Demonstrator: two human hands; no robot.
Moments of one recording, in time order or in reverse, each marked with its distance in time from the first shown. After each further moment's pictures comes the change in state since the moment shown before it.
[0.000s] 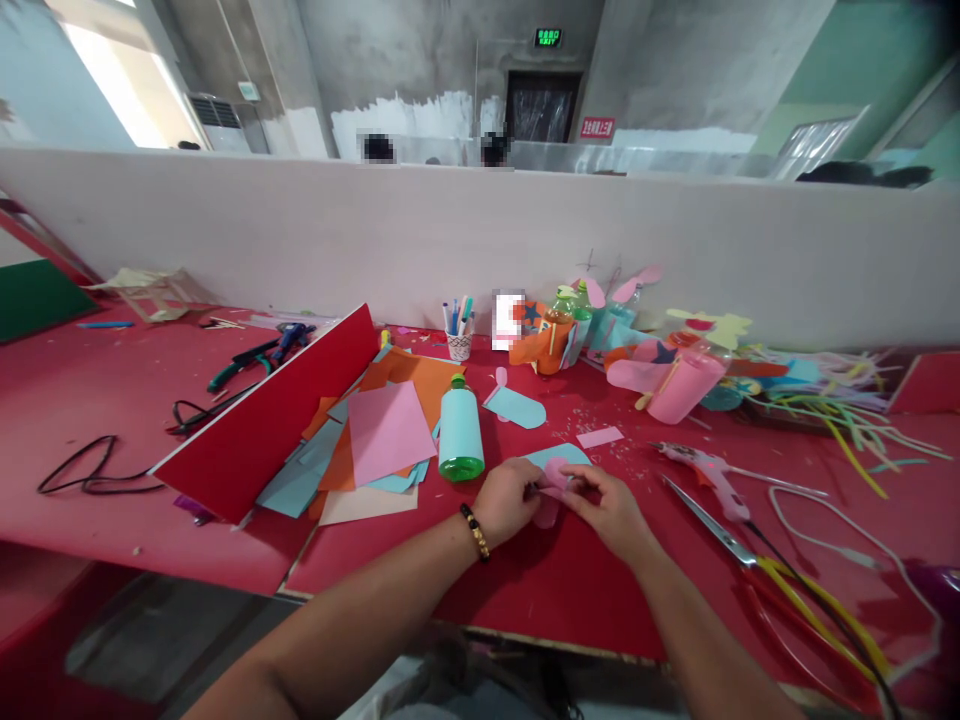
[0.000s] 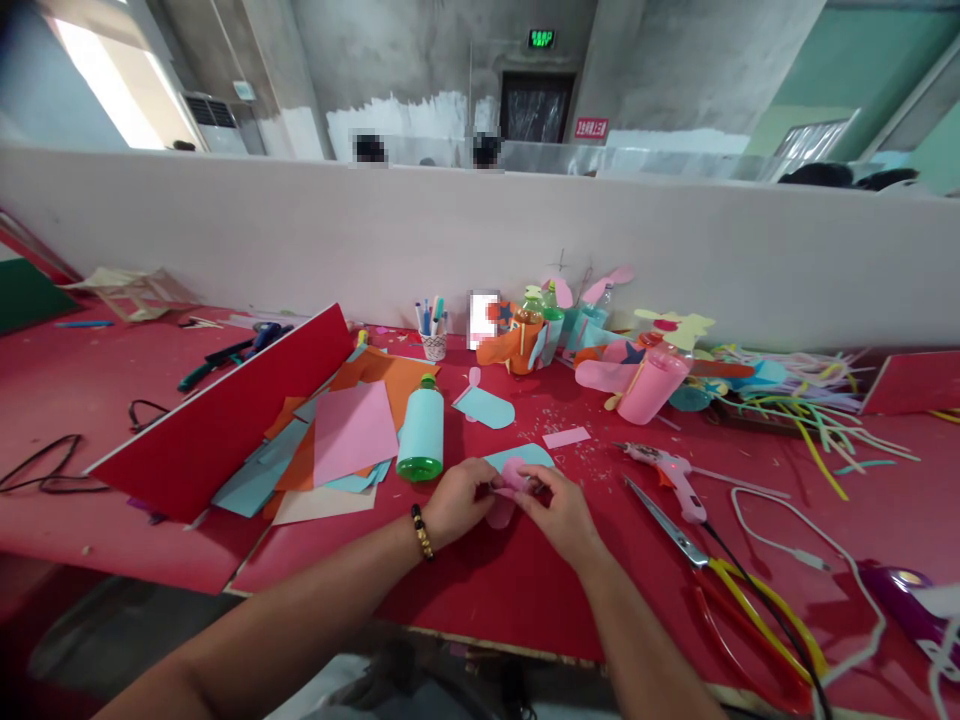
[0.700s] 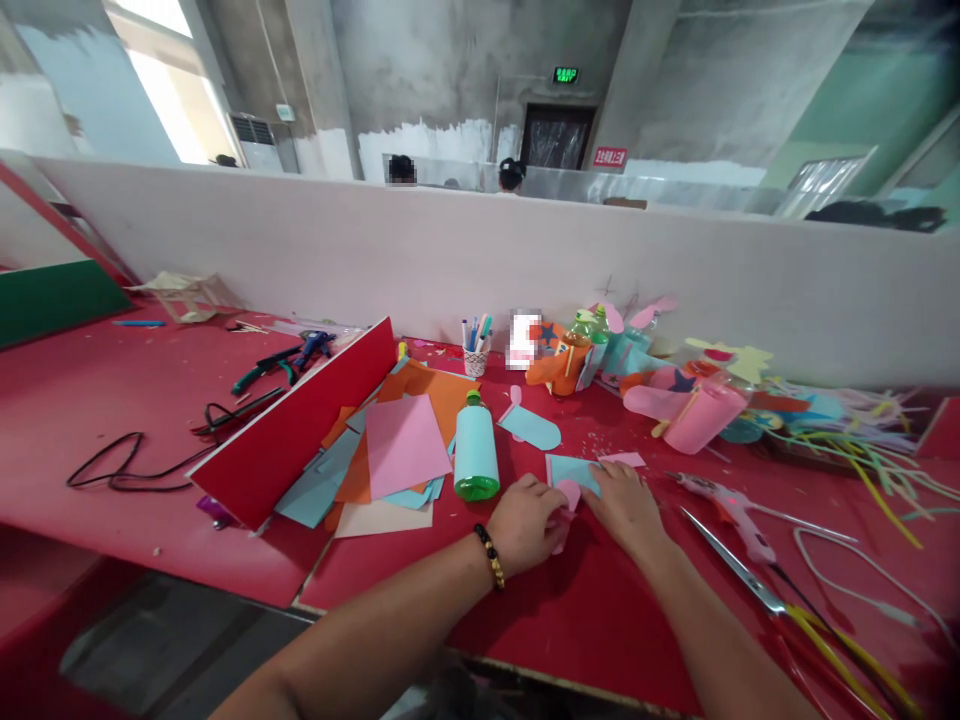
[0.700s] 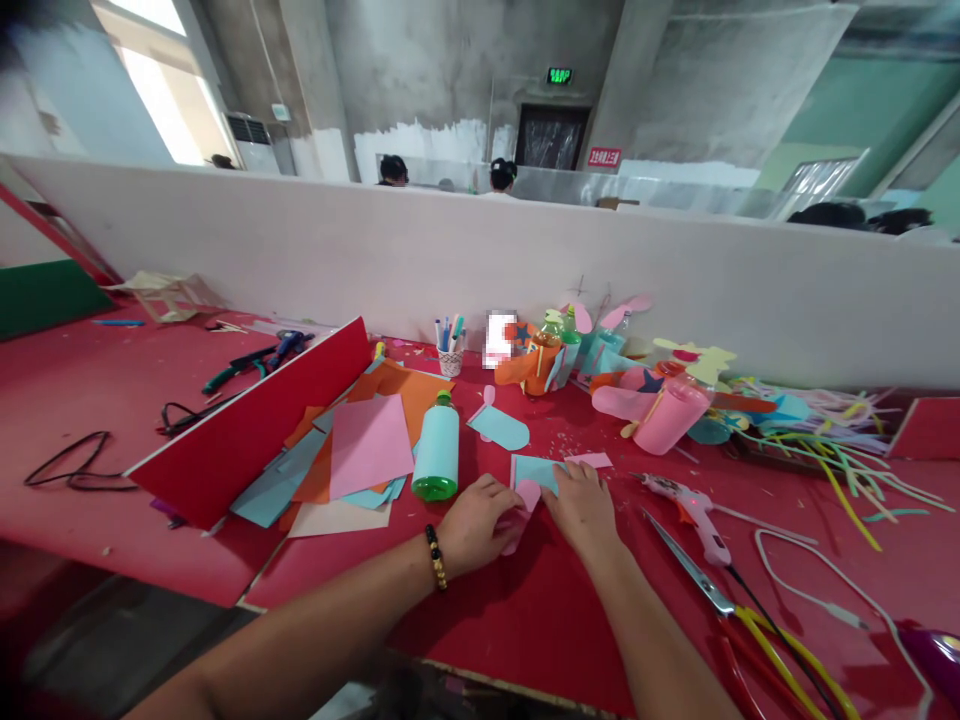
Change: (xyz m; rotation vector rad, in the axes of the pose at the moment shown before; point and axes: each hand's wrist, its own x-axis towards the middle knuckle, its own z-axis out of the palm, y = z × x) left_hand -0.003 0.005 -0.008 0.217 -0.040 0.128; right_hand 0.044 0.017 -0.007 -0.959 0.031 -0.082
